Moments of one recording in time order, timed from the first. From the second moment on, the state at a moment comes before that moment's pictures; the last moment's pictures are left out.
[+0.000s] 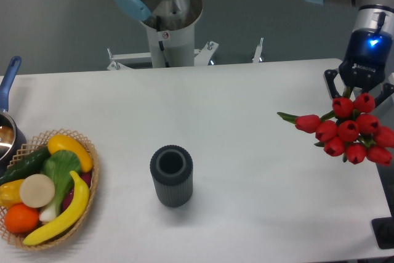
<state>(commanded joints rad) 3.06 -1.90 -1.61 -0.84 0.51 1.26</state>
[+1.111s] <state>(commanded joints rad) 2.89 -1.91 -1.64 -0.82 0.19 1.30</state>
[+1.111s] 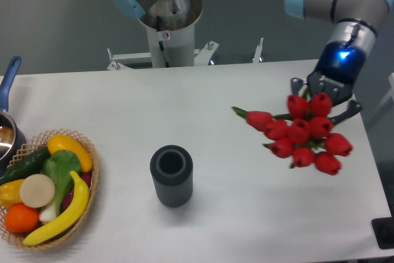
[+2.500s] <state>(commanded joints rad) 2.69 -1.83 -1.86 -0.82 -0.11 1.36</state>
